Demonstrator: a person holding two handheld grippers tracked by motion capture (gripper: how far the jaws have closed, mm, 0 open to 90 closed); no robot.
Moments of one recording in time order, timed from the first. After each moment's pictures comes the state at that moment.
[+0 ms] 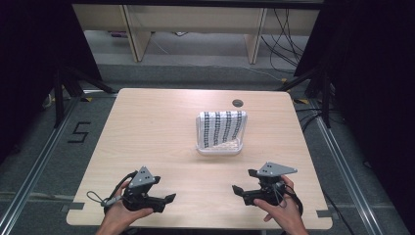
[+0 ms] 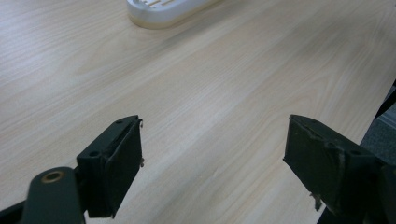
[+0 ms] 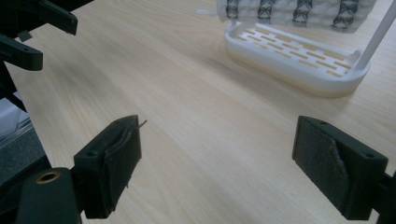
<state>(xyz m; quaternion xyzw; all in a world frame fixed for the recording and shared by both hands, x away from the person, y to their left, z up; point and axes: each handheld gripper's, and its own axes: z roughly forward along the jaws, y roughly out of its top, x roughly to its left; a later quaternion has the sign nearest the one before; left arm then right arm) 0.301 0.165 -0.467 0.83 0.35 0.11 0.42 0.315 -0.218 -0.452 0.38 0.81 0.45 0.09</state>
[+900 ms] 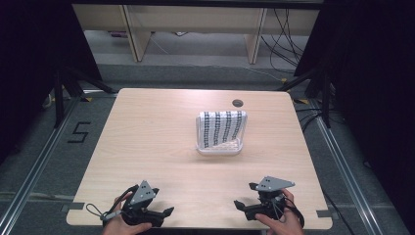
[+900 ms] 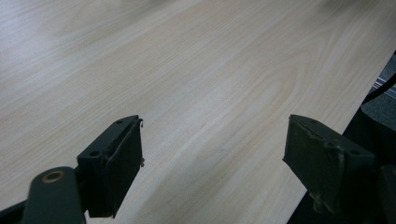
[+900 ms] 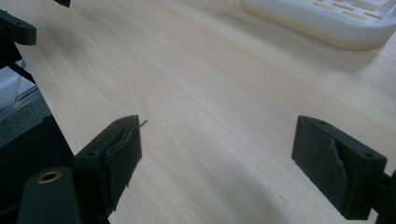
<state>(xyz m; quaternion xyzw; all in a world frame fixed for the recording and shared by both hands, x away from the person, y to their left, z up) 0.276 0.164 -0.491 0.83 0.35 0.12 0.41 0.294 -0.223 -0.478 0.35 0.83 0.42 0.09</state>
